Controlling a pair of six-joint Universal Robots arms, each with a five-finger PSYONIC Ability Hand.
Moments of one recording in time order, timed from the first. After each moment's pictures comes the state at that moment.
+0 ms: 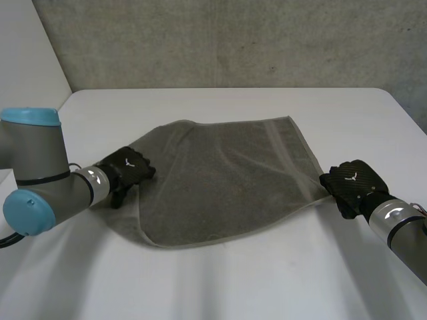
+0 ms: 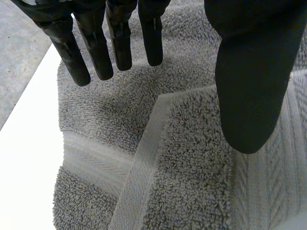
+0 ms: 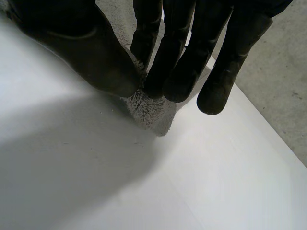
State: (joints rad) left arm 4.47 -2.25 -1.29 2.97 -1.26 4.04; right arm 1.67 -1.24 1.89 -0.28 1.22 2.46; left_hand 0.41 0.41 0.41 0.41 0.23; right_hand 1.34 1.34 1.34 1.34 1.17
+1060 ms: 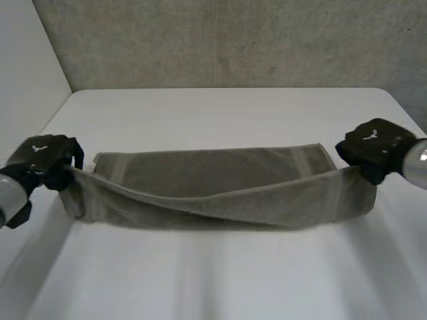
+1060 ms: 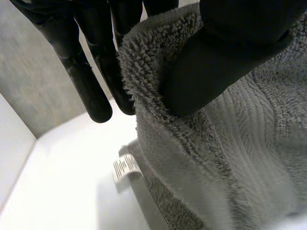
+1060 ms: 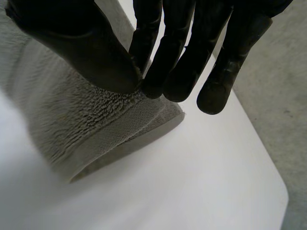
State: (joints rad) left arm 4.82 -1.72 -1.87 3.32 -1.10 3.43; right arm 1.65 -1.28 1.41 0.39 1.20 2.24; left_hand 1.20 1.22 1.22 1.22 1.03; right_hand 1.34 1.34 1.35 1.35 1.17
